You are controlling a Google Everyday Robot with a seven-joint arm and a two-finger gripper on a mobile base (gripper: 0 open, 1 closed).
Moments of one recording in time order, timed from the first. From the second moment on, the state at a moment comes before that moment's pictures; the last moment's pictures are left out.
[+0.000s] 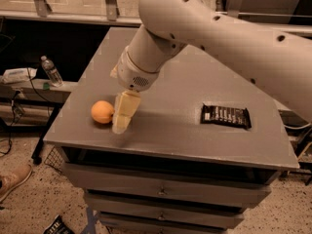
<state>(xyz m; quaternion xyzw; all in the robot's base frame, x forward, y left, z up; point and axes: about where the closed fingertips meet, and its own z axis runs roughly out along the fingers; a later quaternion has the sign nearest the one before) 0.523 0.101 0.861 -0.74 0.61 0.16 0.24</state>
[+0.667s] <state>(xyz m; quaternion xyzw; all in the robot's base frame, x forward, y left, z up) 0.518 0.128 0.849 -0.76 0.59 0.17 0.23</state>
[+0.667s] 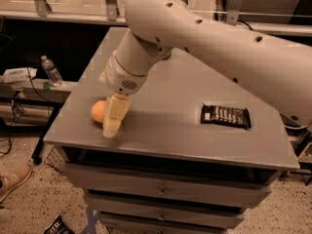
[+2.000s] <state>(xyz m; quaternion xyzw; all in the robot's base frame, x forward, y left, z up) 0.520 0.131 0.838 -0.75 0.59 0.20 0.23</state>
